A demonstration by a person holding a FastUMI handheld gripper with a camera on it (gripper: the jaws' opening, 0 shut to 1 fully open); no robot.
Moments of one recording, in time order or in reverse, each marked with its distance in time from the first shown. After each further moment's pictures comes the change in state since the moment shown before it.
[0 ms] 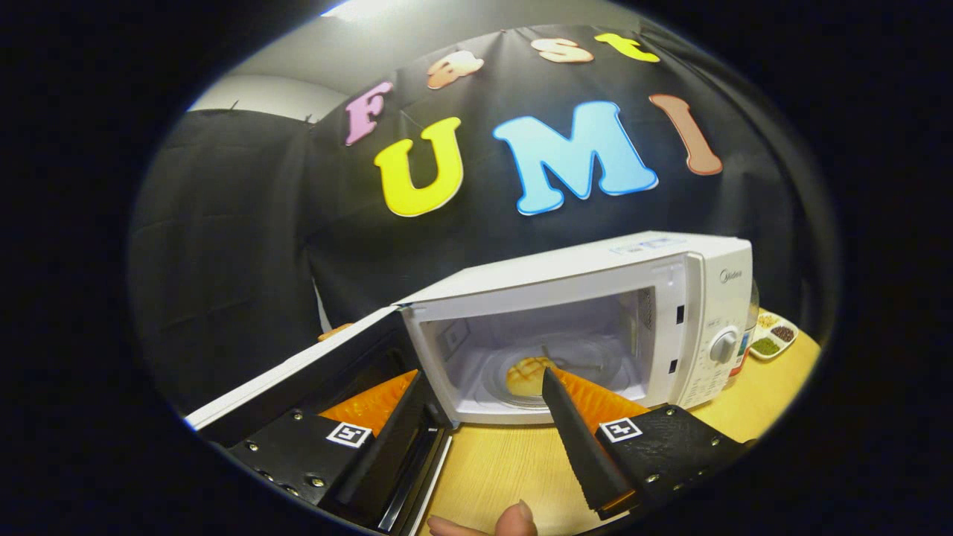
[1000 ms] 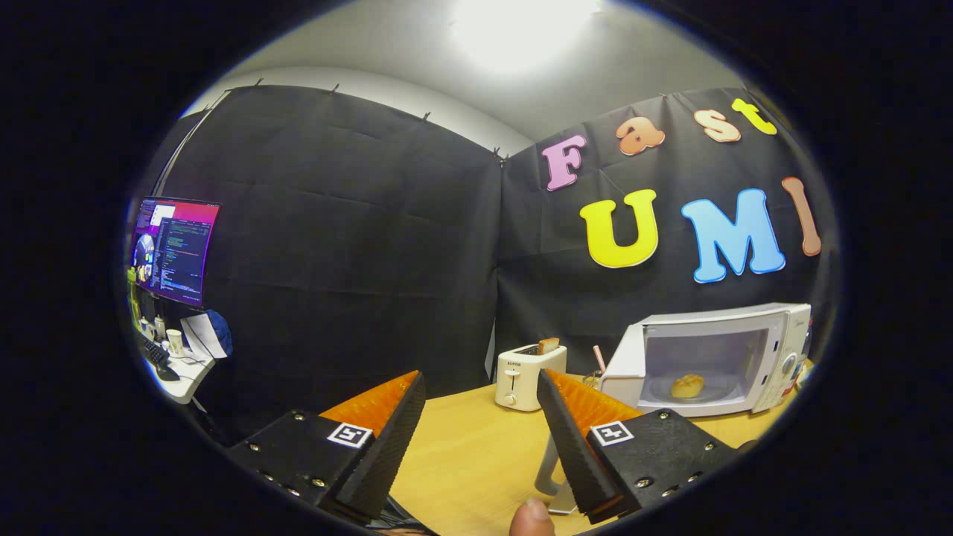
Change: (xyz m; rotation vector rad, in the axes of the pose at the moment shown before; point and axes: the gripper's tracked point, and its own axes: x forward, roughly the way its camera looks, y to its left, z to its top) arm -0.172 0.231 -0.058 -0.186 -0.157 0.495
